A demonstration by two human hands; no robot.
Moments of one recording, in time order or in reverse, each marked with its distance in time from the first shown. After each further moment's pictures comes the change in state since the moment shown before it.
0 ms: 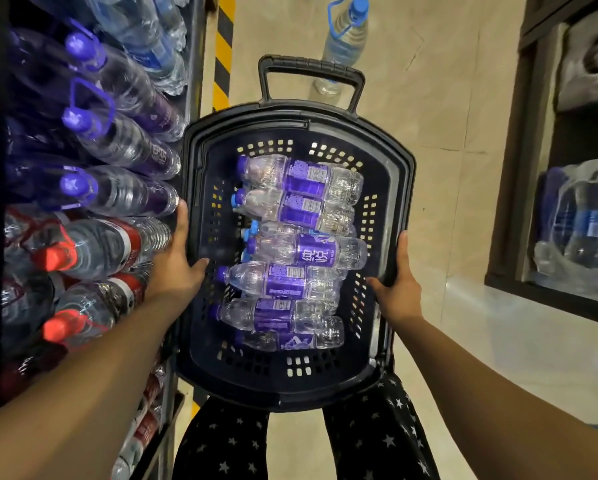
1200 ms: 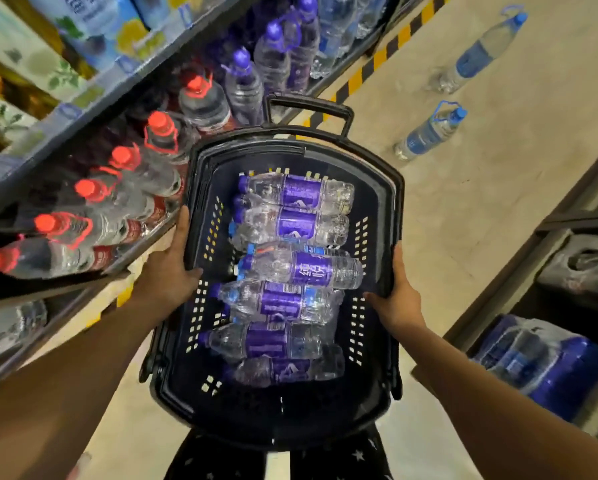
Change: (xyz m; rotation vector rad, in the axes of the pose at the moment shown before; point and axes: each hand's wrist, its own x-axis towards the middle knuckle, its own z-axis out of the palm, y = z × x) left_hand -0.267 -0.034 0.066 -0.240 0.222 -0.343; right_hand -0.080 -0.041 -0.098 -0.639 -0.386 -0.435
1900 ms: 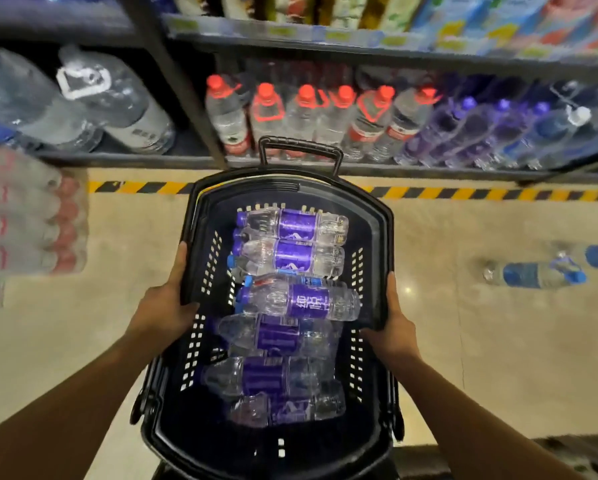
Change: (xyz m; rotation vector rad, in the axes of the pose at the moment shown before) left_hand -0.272 -0.118 0.141 -0.573 0.230 -0.578; right_hand -0.075 -0.019 0.068 -0.504 -0.424 -0.408
